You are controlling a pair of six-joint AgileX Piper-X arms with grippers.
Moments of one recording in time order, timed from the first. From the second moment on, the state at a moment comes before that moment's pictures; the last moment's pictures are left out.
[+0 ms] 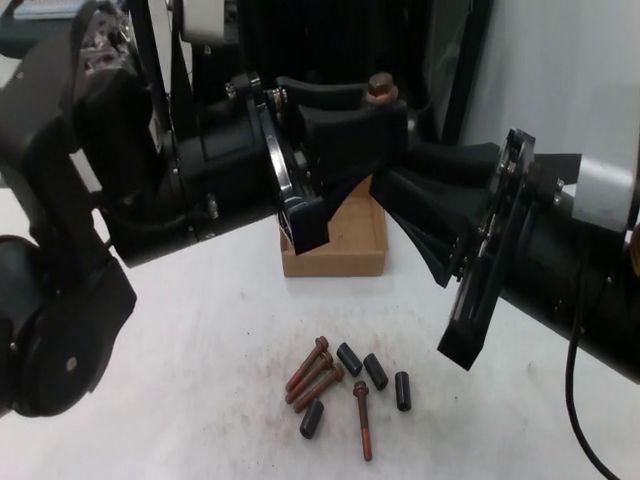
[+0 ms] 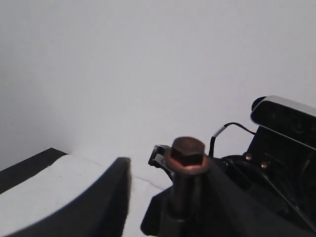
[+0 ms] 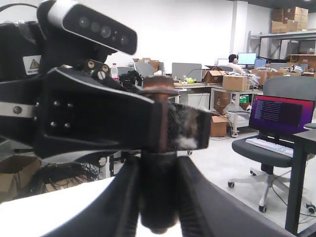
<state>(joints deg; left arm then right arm) -34.2 68.6 -39.0 -33.9 39.7 -19.5 36.0 60.2 -26.5 -40.0 -22.7 3.0</state>
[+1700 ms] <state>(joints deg) -34.2 53.0 -38.9 32.8 -8.0 -3.2 24.0 133.3 -116.7 43.3 -10.4 10.7</state>
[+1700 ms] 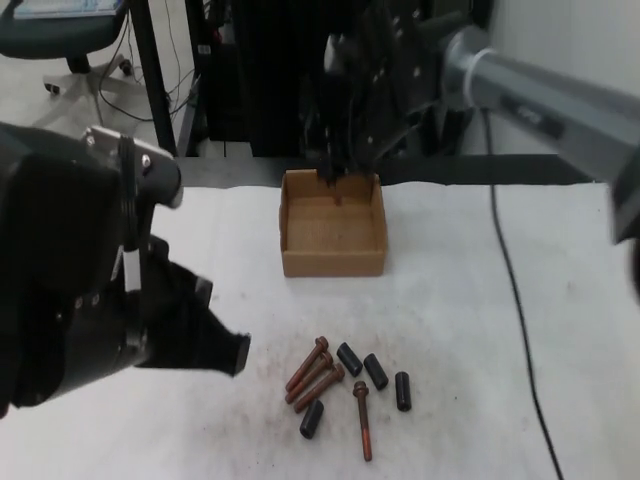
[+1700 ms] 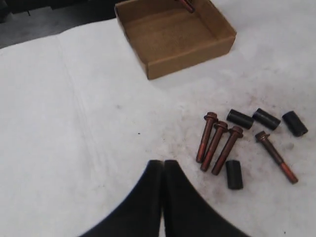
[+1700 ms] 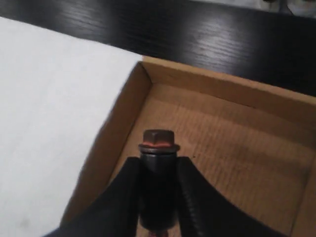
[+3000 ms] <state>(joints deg) -34.3 71.6 -43.4 22.7 22.3 -2.0 10.0 103.6 -111.4 75.8 -14.9 -0.5</state>
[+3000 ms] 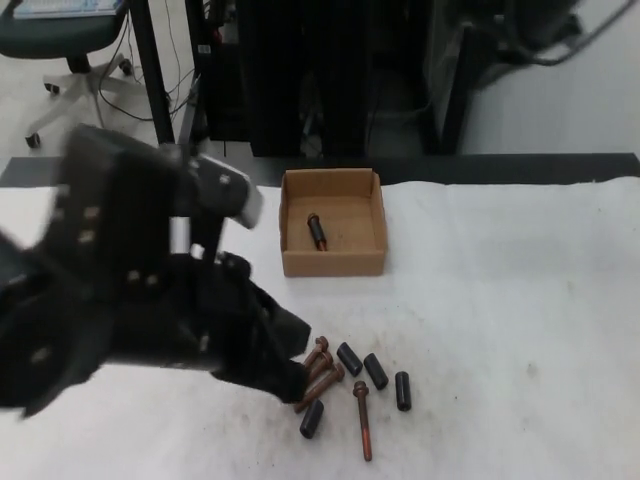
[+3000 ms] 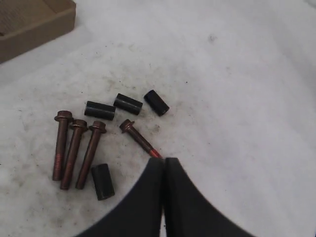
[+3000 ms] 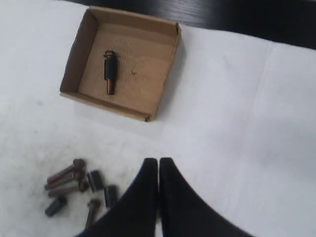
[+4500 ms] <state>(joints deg) -35.5 110.1 -73.1 38.2 -0.6 12.1 5.5 44.7 -52.5 62.2 -22.3 3.0</state>
